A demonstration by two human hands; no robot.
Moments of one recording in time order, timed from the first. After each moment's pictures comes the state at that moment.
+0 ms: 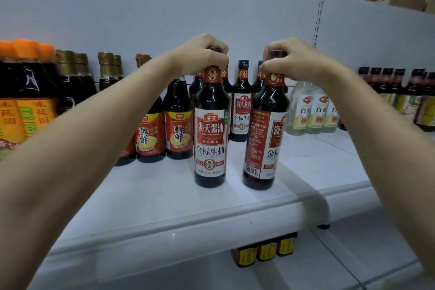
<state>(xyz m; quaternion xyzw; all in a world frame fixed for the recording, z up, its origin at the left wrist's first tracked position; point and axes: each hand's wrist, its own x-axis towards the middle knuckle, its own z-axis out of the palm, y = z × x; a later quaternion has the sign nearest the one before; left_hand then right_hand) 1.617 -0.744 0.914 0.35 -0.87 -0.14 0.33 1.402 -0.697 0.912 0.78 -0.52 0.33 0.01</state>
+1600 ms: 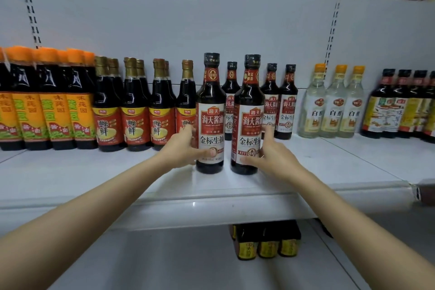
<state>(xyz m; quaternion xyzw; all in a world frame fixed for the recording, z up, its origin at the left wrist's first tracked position) 1.617 -0.685 0.755 0.58 -0.69 -0.23 0.36 1.401 -0.676 0.746 0.75 -0.58 0.29 -0.11</state>
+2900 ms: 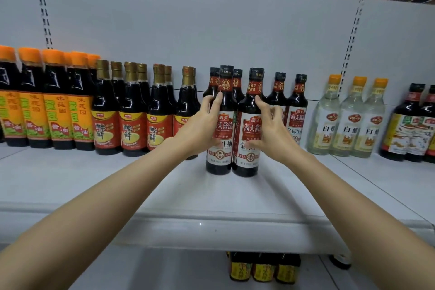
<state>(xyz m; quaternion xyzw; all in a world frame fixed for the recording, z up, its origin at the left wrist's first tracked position) 1.571 -0.726 0.800 0.57 -0.76 0.11 0.29 1.381 -0.752 0.792 0.80 -0.48 0.35 0.00</state>
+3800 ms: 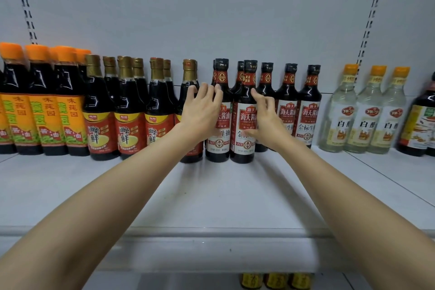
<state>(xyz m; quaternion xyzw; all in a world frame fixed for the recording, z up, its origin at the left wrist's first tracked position) 1.587 -0.786 0.808 0.62 -0.68 0.38 0.13 1.412 -0.825 0.787 0.80 -0.48 0.36 0.01</state>
